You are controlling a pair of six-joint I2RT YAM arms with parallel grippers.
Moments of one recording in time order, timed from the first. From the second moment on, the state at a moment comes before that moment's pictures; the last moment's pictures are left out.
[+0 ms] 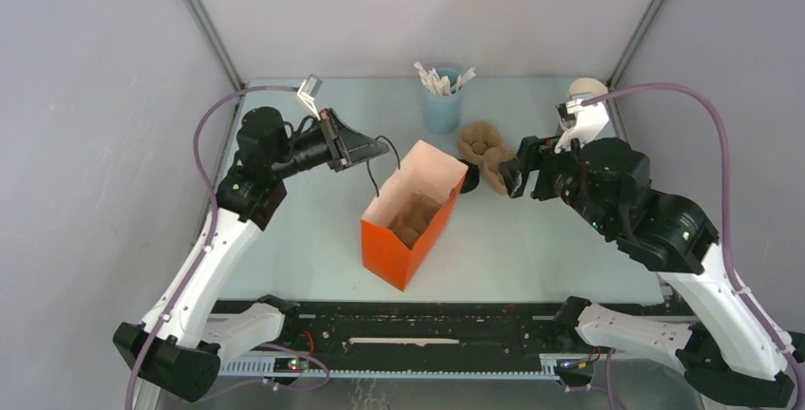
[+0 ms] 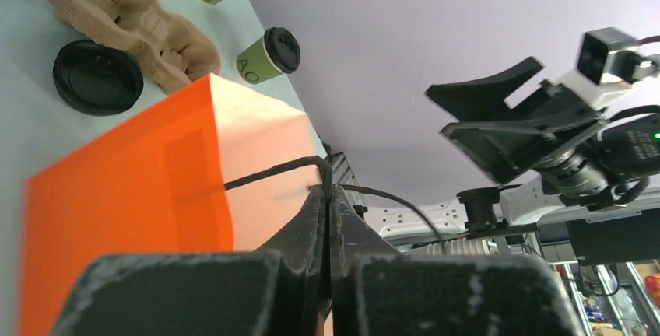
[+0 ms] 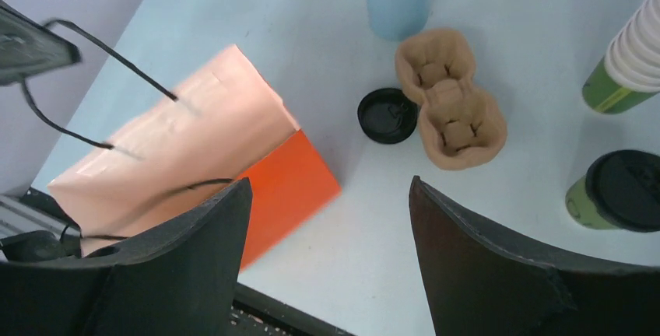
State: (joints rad) left arm -0.36 1.03 1.10 -0.21 0.68 -0.90; right arm 0.85 0.93 1.50 -0.92 0.42 0.36
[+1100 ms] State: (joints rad) left arm -0.35 0.98 1.01 -0.27 0.63 -0.88; right arm 1.02 1.13 1.20 -0.31 0.14 1.23
